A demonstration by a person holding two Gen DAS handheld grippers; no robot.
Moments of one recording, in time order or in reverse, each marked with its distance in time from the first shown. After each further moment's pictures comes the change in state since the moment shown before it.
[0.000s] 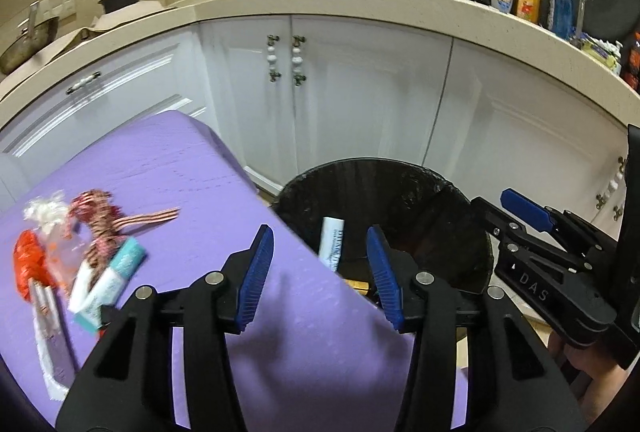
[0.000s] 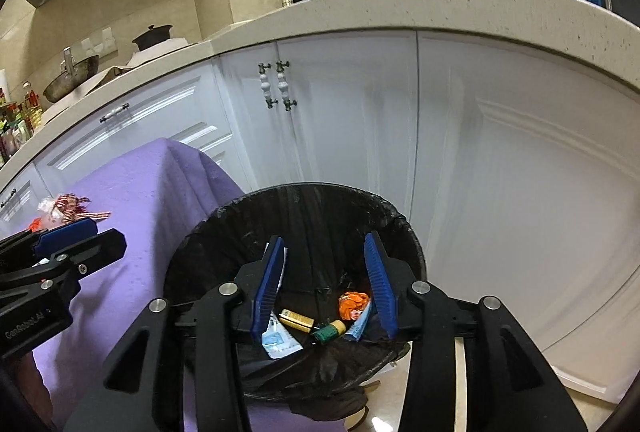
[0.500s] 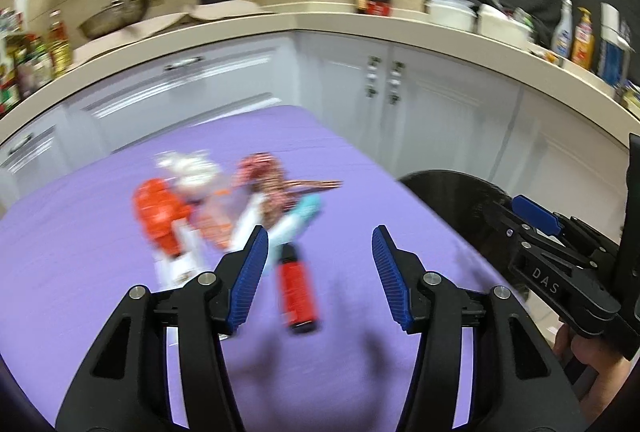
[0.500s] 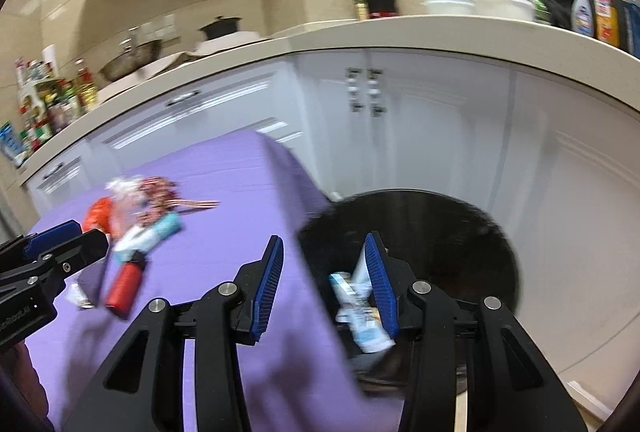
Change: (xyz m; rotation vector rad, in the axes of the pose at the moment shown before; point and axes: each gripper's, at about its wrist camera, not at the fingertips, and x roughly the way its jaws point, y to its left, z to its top) left arm -0.091 0.094 -0.038 -0.151 -0.058 0.199; right arm -0.024 0.103 -0.008 -0.113 0.001 0.190
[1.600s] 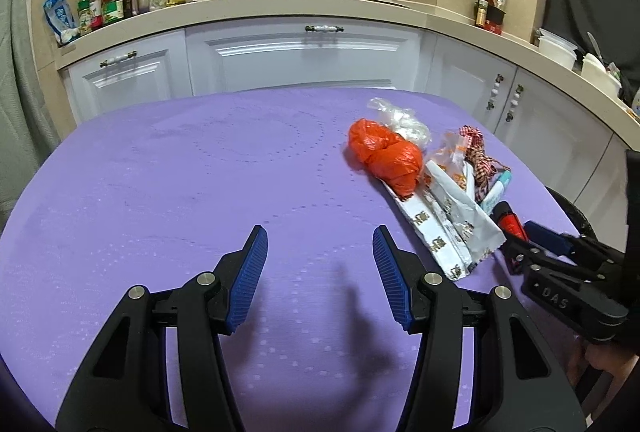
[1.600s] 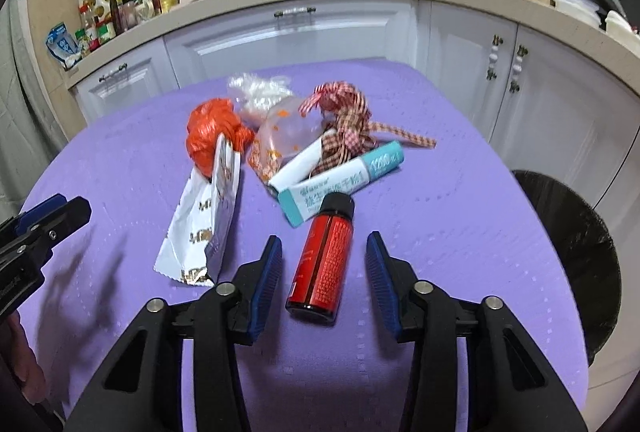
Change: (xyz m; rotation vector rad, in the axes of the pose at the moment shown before) left arm -0.035 0.156 -0.057 -0.233 0.033 0.201; right arm 0.048 0.147 -0.030 -0.200 0.253 0.154
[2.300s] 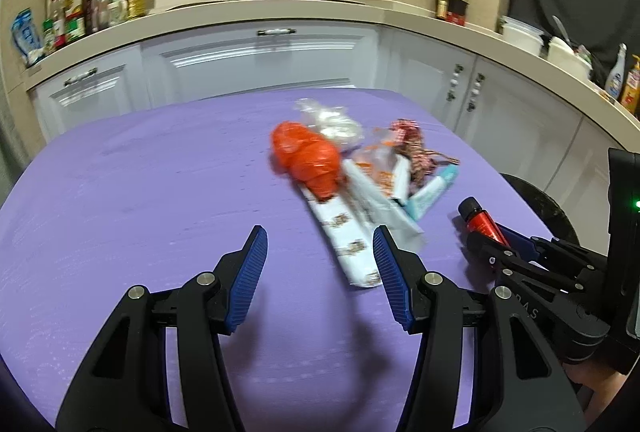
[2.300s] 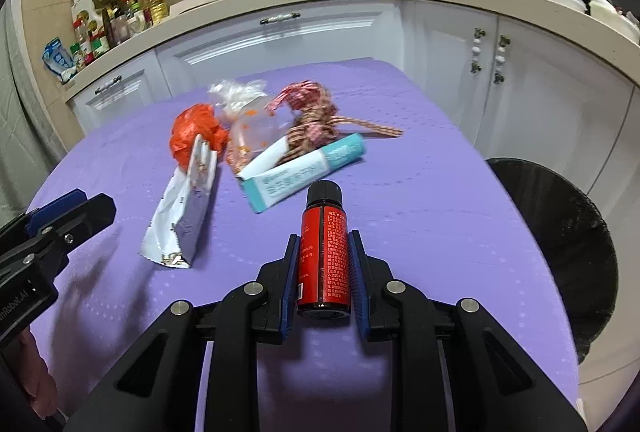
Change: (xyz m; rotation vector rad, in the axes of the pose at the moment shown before) left arm 0.001 -0.062 0.001 0.077 -0.007 -0.094; right arm -0.020 -0.034 -0.009 0.044 -0.058 -0.016
